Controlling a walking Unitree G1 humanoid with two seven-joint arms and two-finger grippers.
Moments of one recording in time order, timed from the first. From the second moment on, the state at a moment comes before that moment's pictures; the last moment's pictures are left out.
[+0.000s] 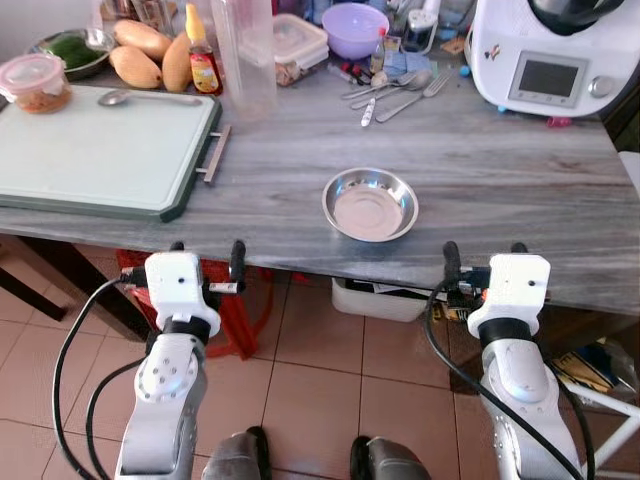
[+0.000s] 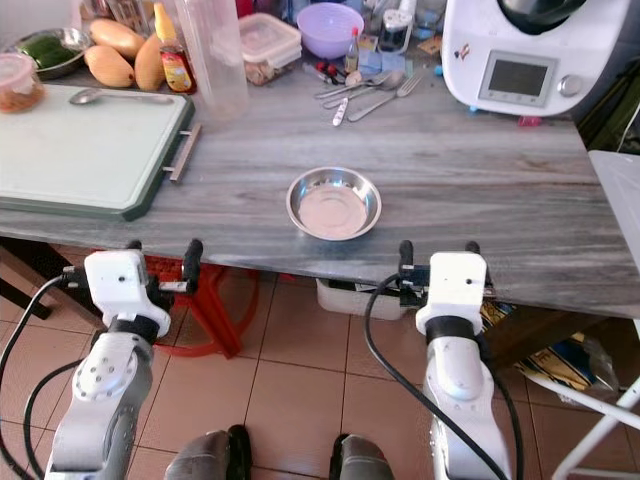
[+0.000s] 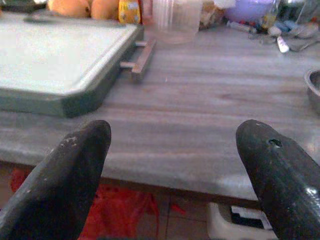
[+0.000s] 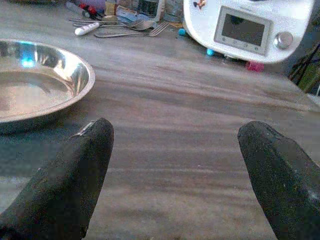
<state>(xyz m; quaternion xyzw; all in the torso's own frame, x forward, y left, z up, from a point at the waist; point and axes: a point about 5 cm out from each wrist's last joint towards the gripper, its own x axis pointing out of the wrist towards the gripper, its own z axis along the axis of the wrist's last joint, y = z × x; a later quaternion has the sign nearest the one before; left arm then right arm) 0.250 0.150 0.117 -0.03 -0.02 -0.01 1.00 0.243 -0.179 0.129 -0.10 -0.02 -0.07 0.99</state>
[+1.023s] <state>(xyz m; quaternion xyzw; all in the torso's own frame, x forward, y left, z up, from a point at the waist) 0.254 0.147 0.111 -0.04 0.01 -0.01 1.00 0.250 -0.184 0.123 -0.07 0.00 -0.10 0.99</state>
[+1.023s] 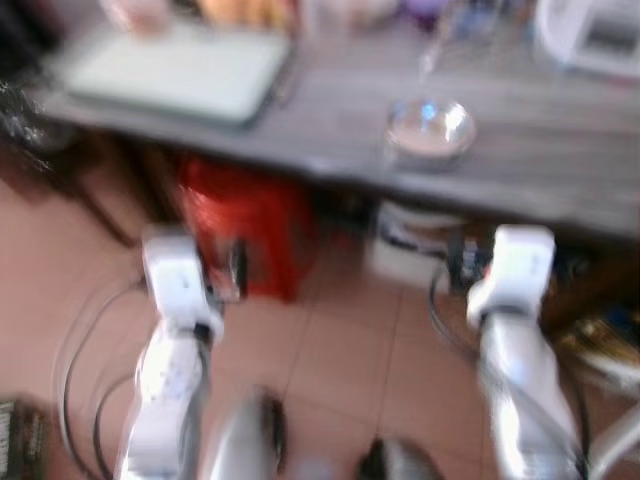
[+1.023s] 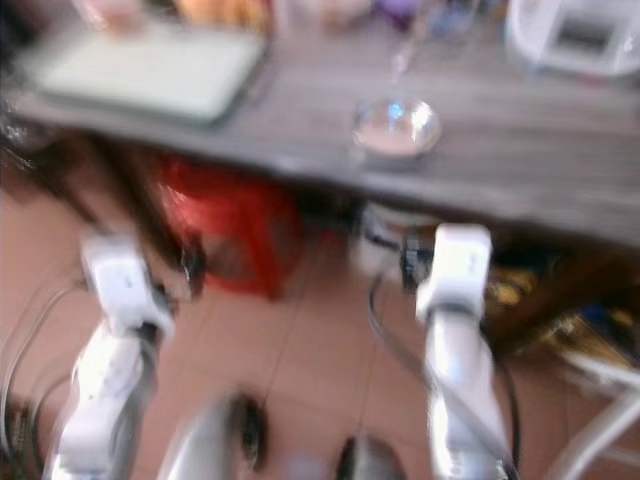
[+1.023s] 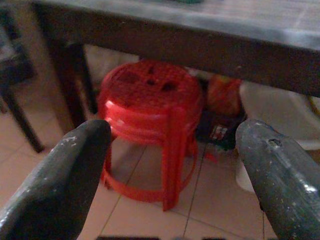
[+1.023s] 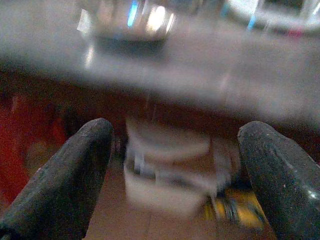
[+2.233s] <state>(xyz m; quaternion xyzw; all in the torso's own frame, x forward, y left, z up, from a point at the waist) 0.264 0.140 0.127 -0.09 -0.02 -0.01 1.00 0.266 -0.178 0.146 -0.06 -0.07 -0.05 0.99</state>
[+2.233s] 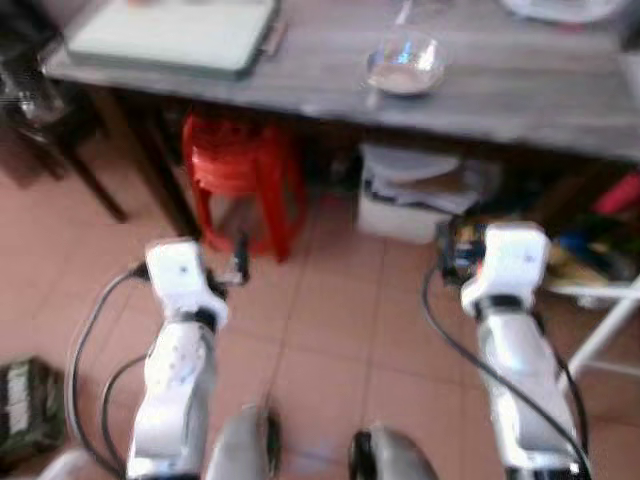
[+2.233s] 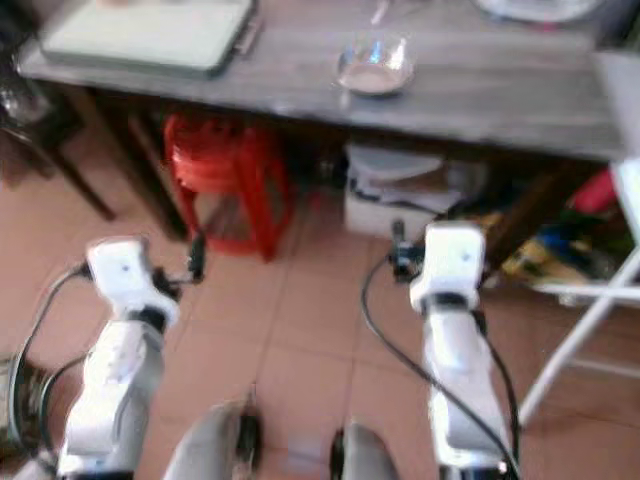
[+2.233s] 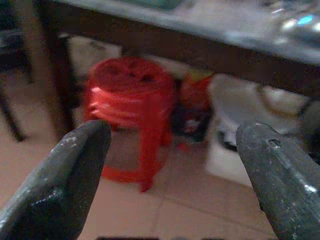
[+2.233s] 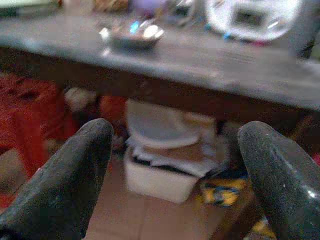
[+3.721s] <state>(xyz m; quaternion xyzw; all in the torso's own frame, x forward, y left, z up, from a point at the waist) 0.266 0.133 0.132 -0.06 -0.04 -0.04 1.00 0.270 -0.169 0.151 -0.02 -0.08 -0.03 1.00</state>
